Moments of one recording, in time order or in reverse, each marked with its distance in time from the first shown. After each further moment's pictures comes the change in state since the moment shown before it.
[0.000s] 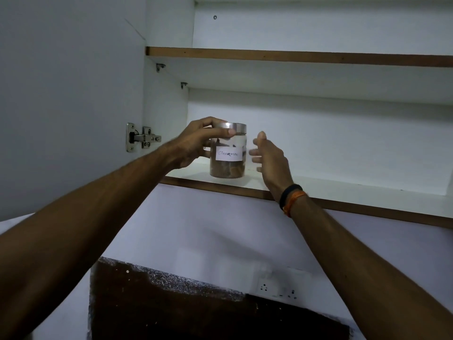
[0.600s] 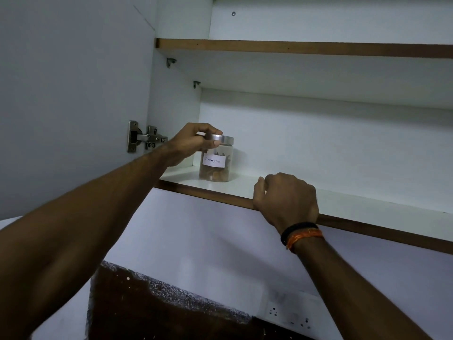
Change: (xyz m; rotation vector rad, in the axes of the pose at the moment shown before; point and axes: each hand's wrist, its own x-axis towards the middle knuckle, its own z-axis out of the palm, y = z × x) left_hand 0.057 -0.062 -0.061 0.251 0.095 0.100; right_hand -0.004 0.050 0.015 -1.153 0.279 -0.446
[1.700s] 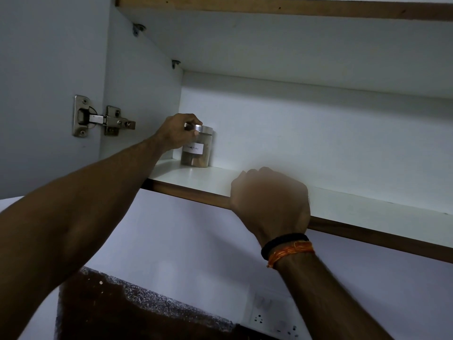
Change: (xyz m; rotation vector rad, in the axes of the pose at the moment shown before) left_hand 0.070 -0.069 0.012 0.551 0.209 0.100; right_hand -0.003 0.001 0.013 0.047 0.299 -0.149
